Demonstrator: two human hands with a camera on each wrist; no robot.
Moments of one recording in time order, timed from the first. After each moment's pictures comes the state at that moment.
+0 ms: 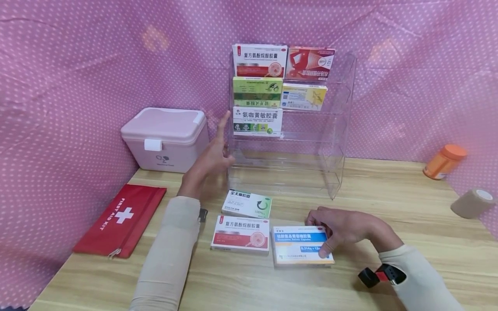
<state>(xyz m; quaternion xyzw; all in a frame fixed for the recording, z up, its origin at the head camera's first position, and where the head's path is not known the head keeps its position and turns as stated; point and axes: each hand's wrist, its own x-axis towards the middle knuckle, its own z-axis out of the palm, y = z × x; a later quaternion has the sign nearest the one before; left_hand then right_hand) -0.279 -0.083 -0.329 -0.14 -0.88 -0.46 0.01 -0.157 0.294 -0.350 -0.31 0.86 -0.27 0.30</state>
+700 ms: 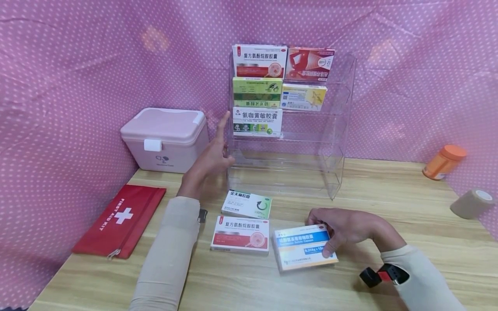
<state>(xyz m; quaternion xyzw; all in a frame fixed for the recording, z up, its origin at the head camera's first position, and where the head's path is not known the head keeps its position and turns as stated) -0.277 -0.083 -0.328 -0.14 -0.87 -0.46 0.00 -0.157 0.296 -0.345 -0.31 0.85 -0.28 0.32</state>
